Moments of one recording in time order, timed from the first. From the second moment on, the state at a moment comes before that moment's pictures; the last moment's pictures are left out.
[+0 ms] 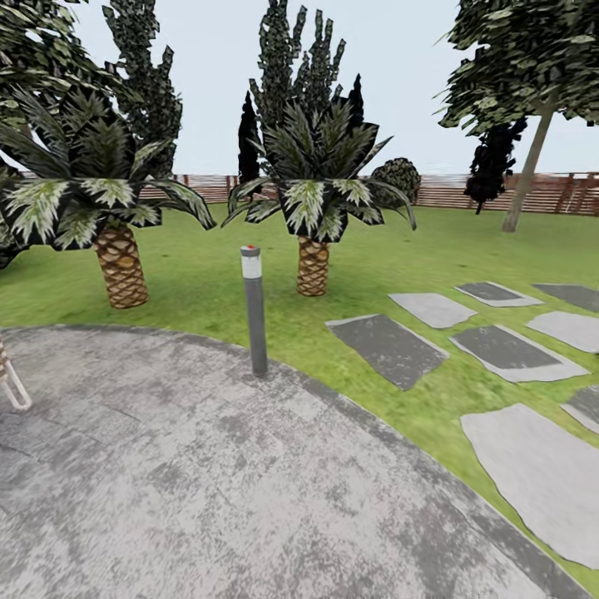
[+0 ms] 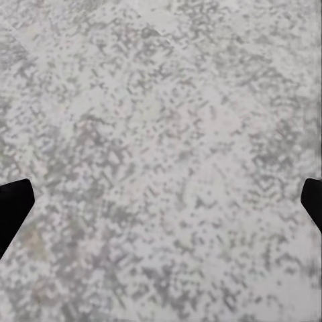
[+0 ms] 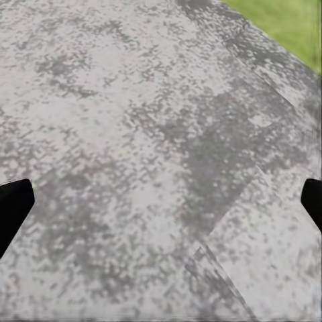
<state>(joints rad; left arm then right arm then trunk) -0.22 0.08 0.07 -0.28 0.06 -0.25 0.03 -0.04 -0.09 -0.01 -0.61 0.00 -0.35 0.00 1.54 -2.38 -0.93</state>
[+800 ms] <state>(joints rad) -0.22 0.08 0.07 -0.29 0.06 -0.25 0.04 -0.04 -0.09 -0.01 -0.61 0.00 -0.35 0.00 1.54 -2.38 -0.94</state>
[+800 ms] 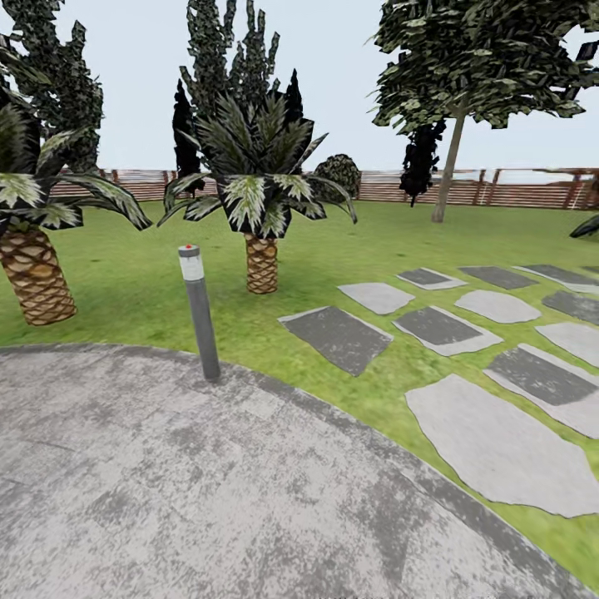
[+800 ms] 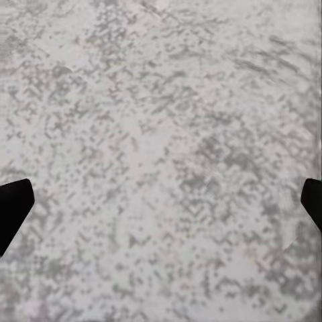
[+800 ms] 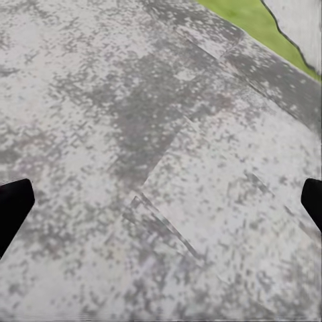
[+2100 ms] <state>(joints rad) -0.22 0.08 0.08 -0.29 0.07 -0.25 0.04 -0.04 -0.09 -0.01 -0.61 0.00 -0.35 0.00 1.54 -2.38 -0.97</state>
